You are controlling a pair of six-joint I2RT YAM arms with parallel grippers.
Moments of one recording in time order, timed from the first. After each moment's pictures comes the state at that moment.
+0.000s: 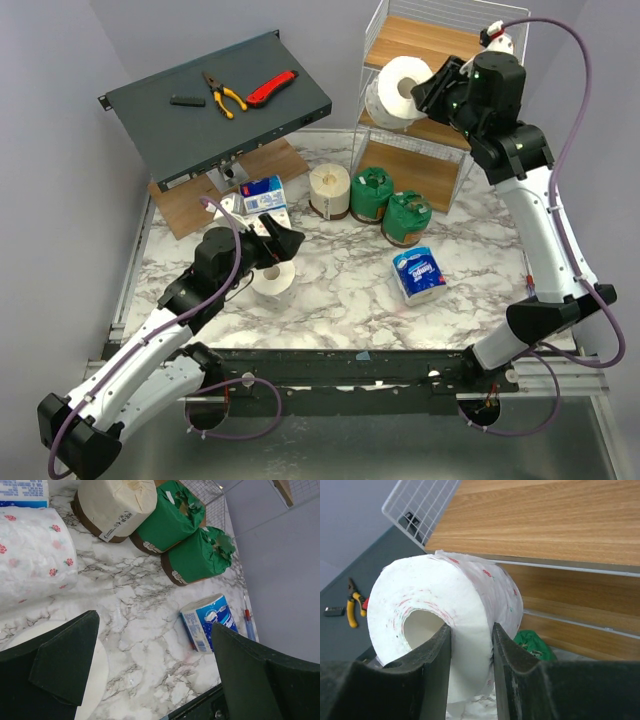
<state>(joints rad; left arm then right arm) -0.60 0.75 0.65 -0.18 -0.06 -0.80 0.37 1.58 2.01 -0.61 0.21 0.51</state>
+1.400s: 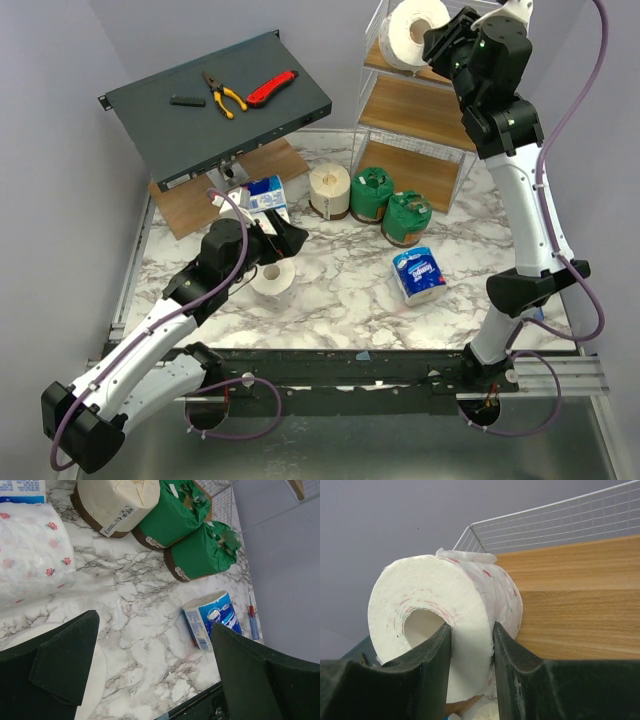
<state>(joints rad) -0.60 0.82 0.70 -0.21 -0.05 -0.79 0.37 1.78 2.35 -0.50 0.34 0.45</state>
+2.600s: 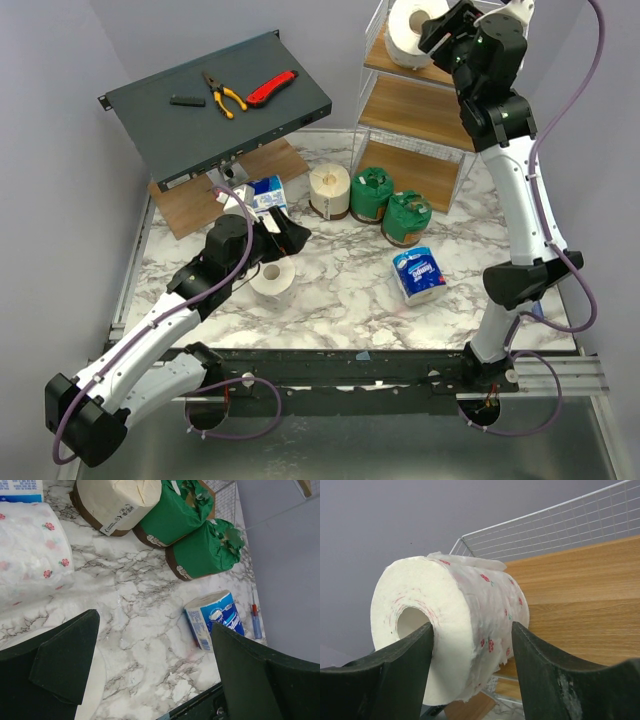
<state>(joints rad) -0.60 0.87 0.73 -0.21 -0.04 -0.78 0.32 1.83 2.36 -0.43 0.33 0.50</state>
